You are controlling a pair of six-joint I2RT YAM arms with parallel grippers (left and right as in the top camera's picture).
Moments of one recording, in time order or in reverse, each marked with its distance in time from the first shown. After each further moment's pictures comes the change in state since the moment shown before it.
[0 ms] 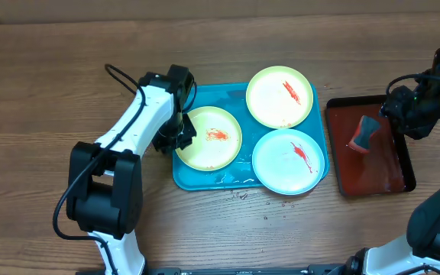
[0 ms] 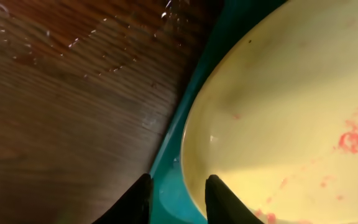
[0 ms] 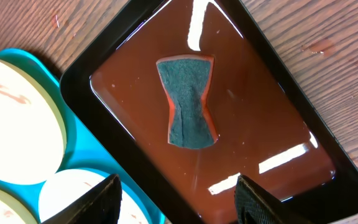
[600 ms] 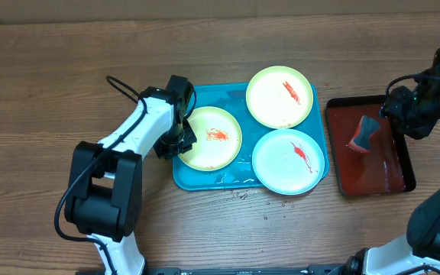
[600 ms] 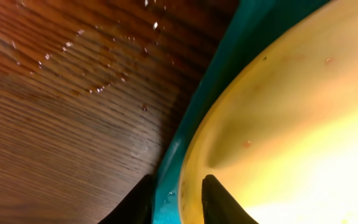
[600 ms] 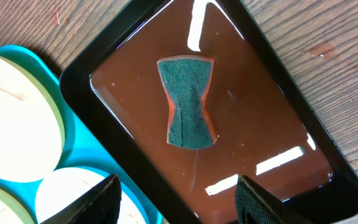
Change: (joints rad) left arm 0.001 -0.014 -0.127 0.169 -0.003 -0.003; right arm 0.000 0.000 0.000 0.000 0.000 -0.021
